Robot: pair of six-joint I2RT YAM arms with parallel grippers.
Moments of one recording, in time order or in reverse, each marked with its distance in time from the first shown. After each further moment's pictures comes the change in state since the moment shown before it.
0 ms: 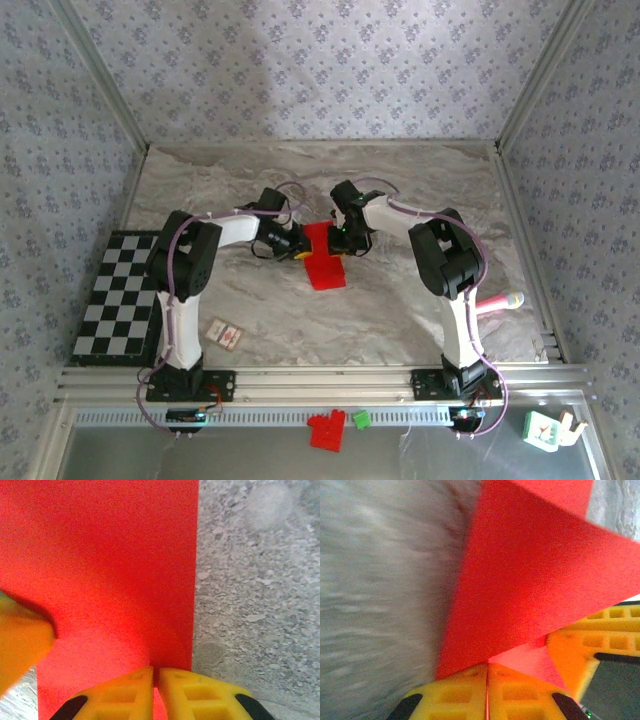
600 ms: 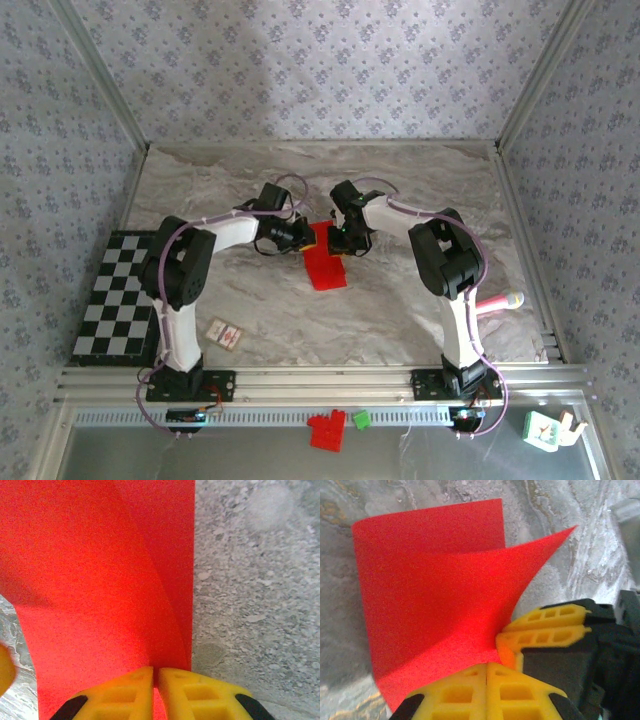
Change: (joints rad) left arm -0.047 -0.049 0.000 0.104 -0.016 -0.045; right arm 0.002 0.001 0.000 0.000 0.003 -0.003
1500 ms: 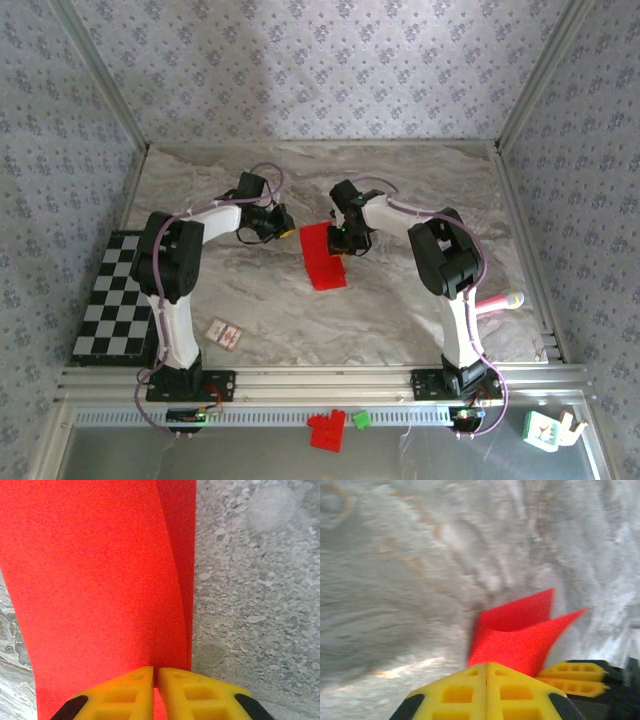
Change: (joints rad) left arm 0.129 -0.005 0.034 -0.027 -0.041 -0.017; right arm 0.000 0.010 0.016 -0.018 0.000 -0.007
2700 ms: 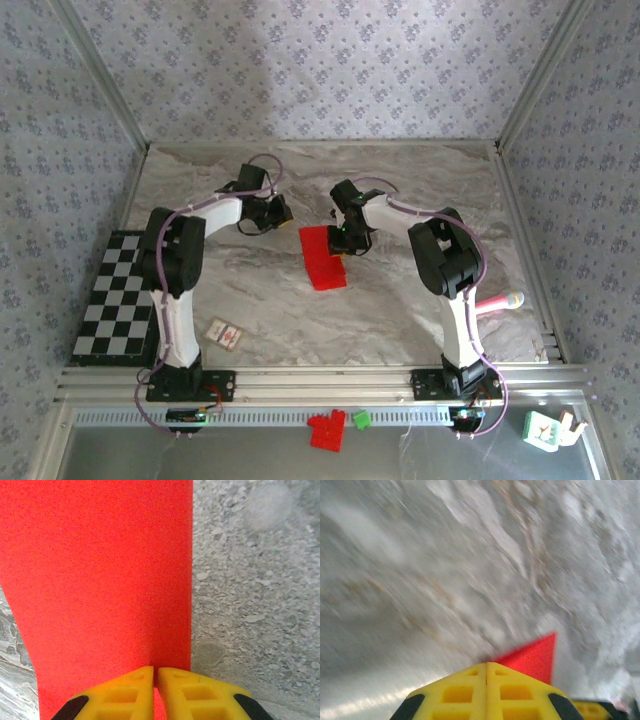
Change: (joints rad) left arm 0.004 0.025 0.077 -0.041 -0.086 0.003; right arm -0.003 0.002 -0.003 0.001 -0.007 0.013
